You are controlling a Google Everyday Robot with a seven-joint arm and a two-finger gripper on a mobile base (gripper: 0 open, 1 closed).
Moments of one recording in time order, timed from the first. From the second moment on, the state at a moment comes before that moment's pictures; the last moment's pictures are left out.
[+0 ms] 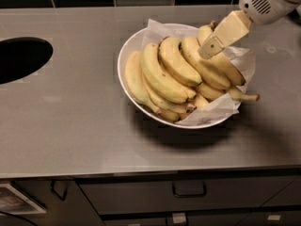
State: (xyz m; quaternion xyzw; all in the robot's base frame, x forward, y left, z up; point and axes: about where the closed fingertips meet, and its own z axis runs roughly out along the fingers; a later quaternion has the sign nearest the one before) arm 0.558 -0.181 1.010 -0.37 0.87 0.01 0.32
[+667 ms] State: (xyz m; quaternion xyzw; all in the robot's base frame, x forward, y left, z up) arm 0.567 -0.176 1.016 -0.36 0.87 0.01 0.35
